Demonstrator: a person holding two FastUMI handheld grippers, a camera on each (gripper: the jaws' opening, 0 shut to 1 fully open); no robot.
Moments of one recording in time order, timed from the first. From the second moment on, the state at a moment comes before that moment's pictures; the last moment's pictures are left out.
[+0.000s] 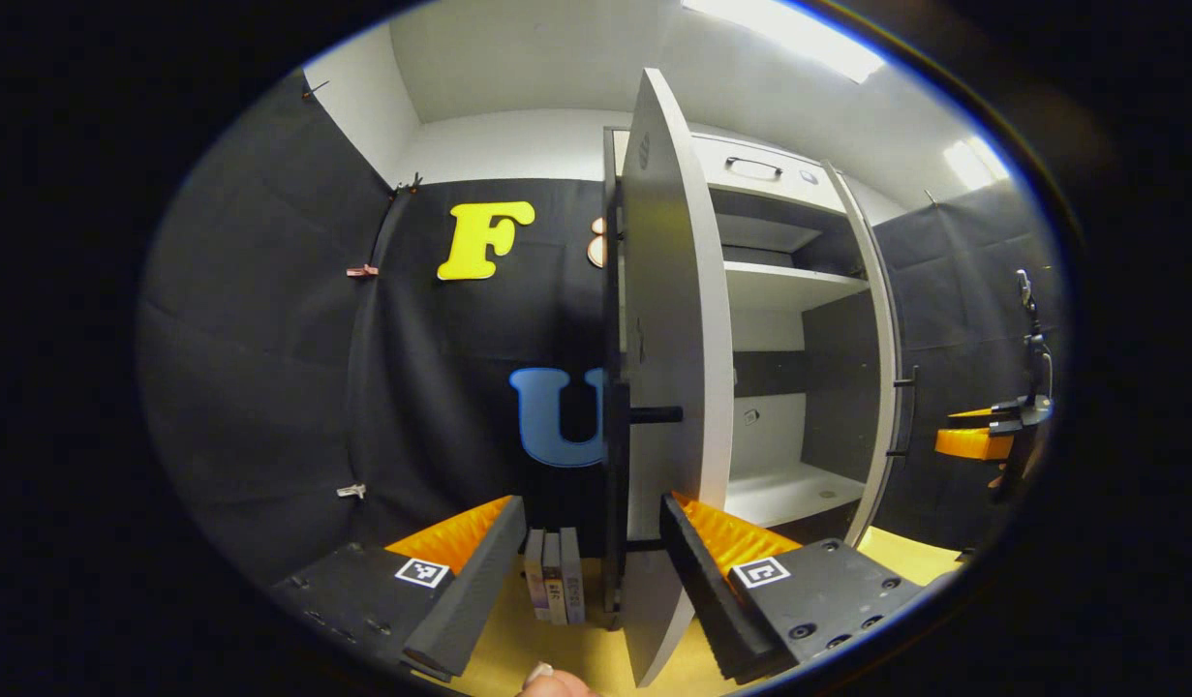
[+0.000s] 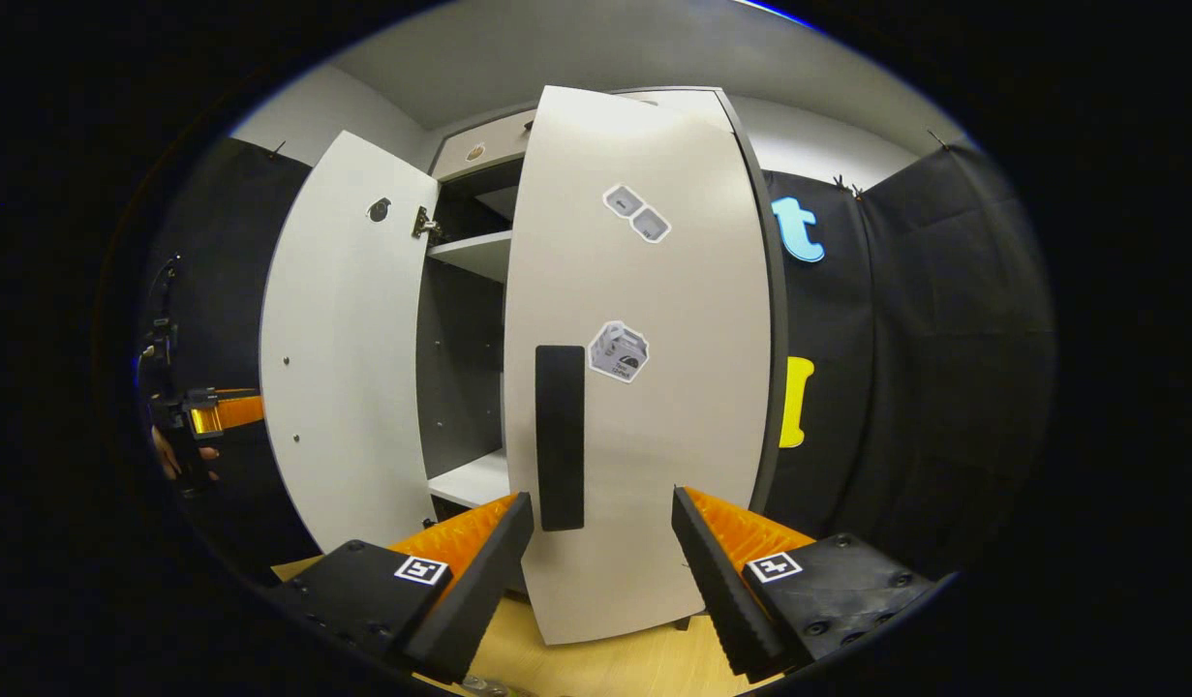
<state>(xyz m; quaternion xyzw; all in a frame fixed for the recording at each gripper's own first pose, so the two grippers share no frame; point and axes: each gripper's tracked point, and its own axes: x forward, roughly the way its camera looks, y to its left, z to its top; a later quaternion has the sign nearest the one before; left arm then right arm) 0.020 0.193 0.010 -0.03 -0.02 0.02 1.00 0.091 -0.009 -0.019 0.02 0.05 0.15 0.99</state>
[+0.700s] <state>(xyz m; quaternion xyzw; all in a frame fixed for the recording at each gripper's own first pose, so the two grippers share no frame) 0.063 0.095 0.020 -0.04 -0.04 -0.08 1.00 0.071 -0.062 -0.017 -0.01 0.04 0.12 0.99</state>
